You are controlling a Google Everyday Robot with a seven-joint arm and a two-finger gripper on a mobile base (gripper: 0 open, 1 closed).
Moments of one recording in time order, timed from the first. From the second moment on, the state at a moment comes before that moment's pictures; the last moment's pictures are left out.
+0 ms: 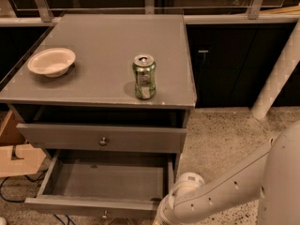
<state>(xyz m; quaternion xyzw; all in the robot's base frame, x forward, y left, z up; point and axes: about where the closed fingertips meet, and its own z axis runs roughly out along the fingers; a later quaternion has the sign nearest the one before) 0.350 -0.037 0.404 -0.52 0.84 0.13 0.10</state>
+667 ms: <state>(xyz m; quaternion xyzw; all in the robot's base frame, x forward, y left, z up) 0.370 -0.024 0.408 -0.53 0.83 0.12 0.11</state>
